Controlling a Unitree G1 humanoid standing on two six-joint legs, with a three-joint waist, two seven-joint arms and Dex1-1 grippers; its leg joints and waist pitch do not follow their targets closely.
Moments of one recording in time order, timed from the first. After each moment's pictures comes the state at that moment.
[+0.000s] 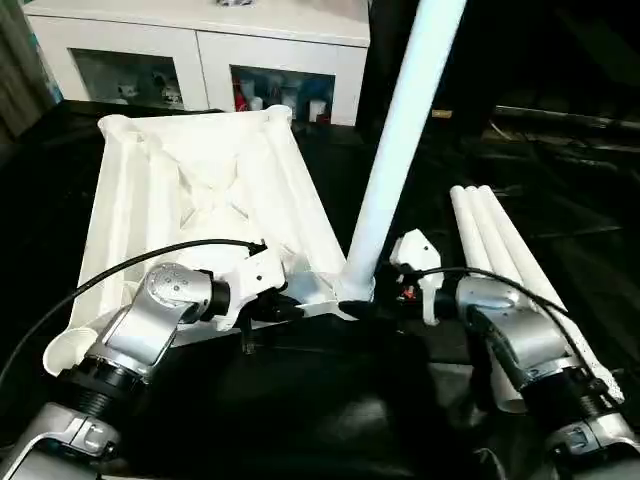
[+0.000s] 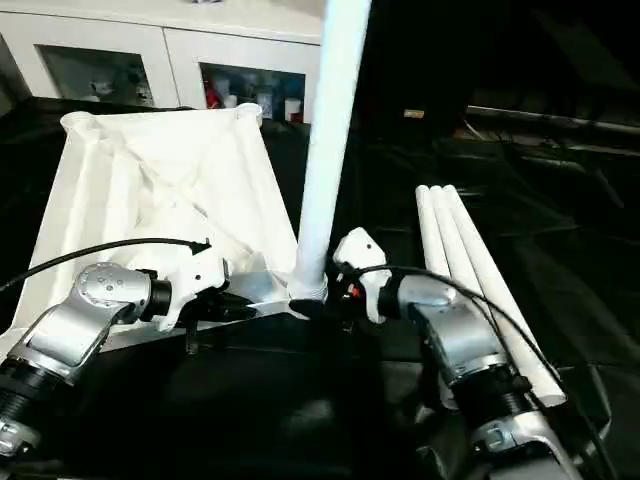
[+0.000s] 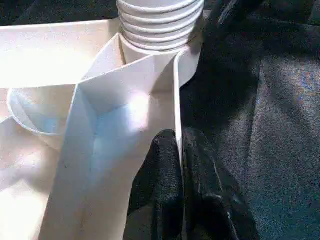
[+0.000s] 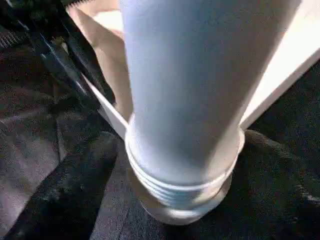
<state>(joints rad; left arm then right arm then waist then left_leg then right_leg) -0.47 0.48 -0.32 0.29 -0.01 0.22 -1.11 -0.46 -0.34 0.25 0.41 0.16 0.20 0.95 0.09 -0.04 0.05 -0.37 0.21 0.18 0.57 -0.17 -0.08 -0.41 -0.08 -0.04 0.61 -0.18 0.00</state>
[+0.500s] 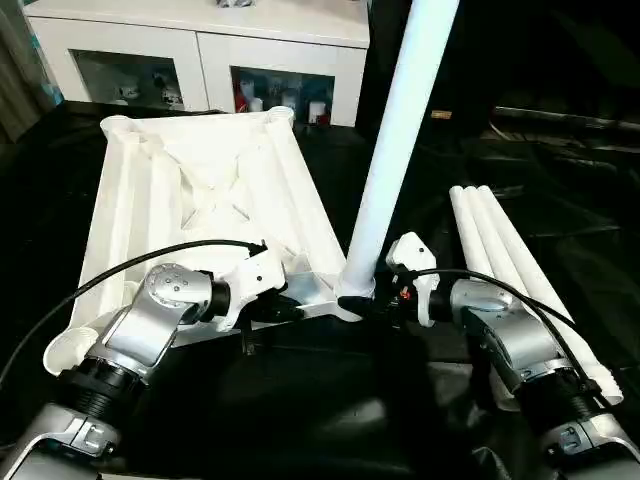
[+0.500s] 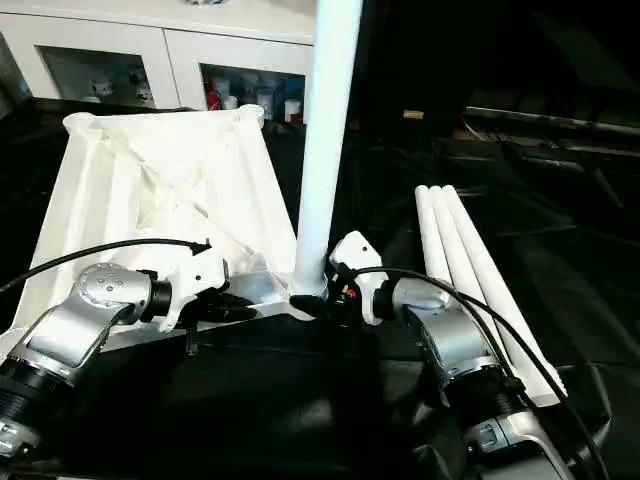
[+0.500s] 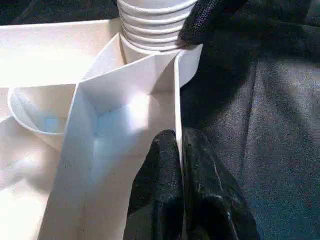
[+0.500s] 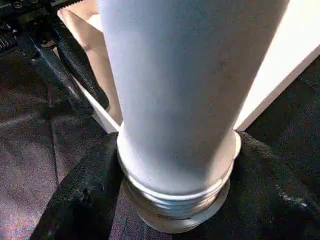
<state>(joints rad) -0.47 0.48 -0.32 0.29 -0.01 0.22 -1.11 -0.46 -0.33 0.24 0.41 0.16 0.19 0.93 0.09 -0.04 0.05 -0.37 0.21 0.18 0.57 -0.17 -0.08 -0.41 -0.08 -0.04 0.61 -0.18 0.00</state>
